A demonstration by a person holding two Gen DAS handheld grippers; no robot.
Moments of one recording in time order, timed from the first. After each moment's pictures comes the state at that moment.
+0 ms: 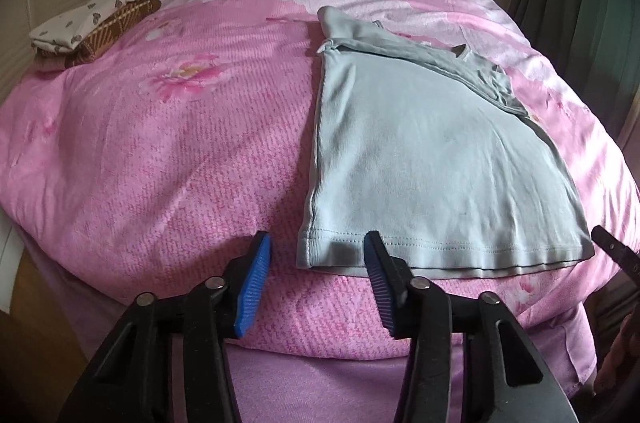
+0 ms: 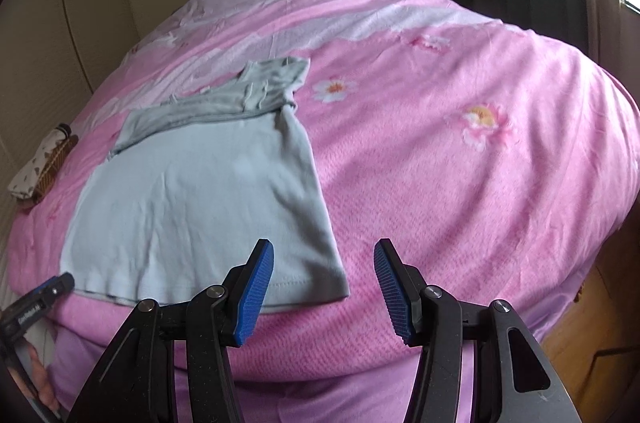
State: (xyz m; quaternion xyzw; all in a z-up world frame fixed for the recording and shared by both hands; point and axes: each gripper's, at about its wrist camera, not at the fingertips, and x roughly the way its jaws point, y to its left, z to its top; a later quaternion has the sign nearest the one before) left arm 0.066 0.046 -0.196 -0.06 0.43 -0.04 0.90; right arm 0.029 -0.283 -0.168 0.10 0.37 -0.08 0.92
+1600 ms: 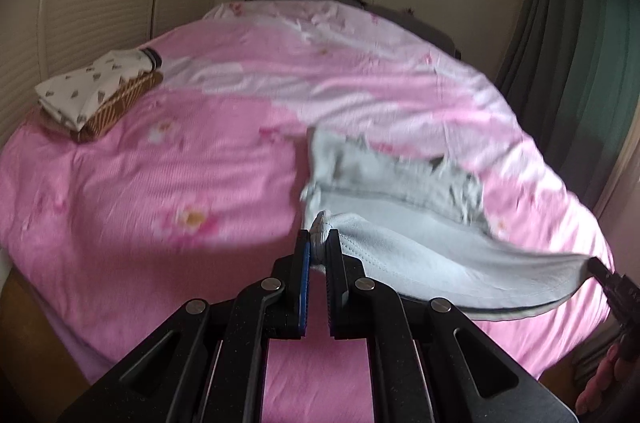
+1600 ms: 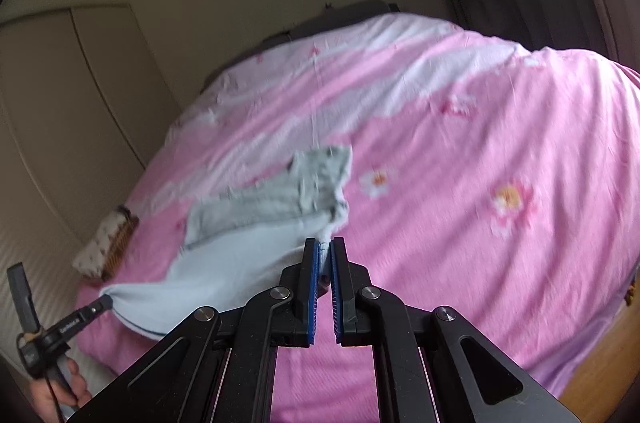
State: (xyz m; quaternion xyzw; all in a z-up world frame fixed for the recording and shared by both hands) left arm 0.110 0.059 -0.079 -0.12 0.33 -0.04 0.94; right arm 0.046 -0.305 -0.076 0.21 0.26 -0.01 0.94
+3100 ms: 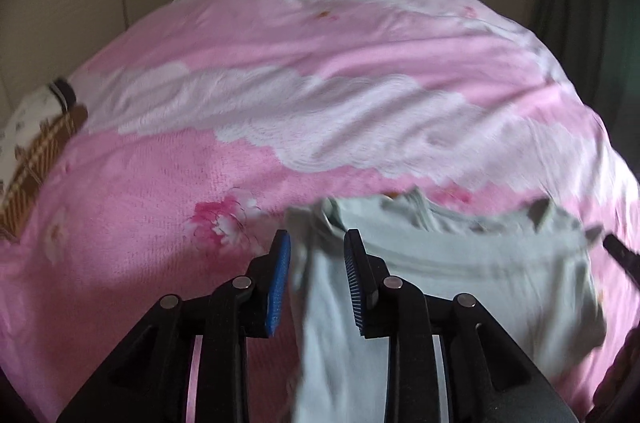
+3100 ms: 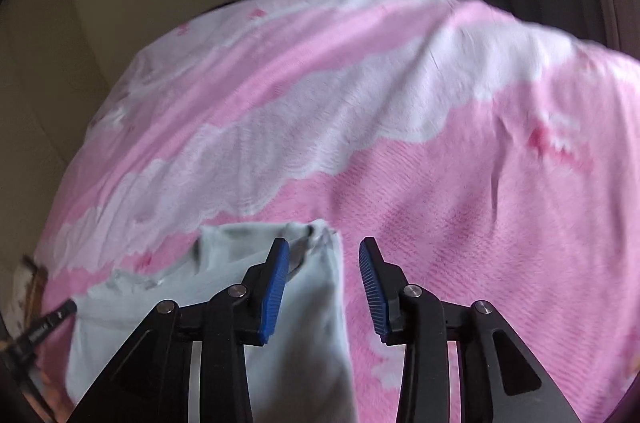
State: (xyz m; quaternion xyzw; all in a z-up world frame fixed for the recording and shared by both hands) left arm 0.346 0.012 -0.139 -0.02 0.39 -0.02 0.92; right arm 0.304 -0.310 -0.138 0.16 0.33 -0.08 0.93
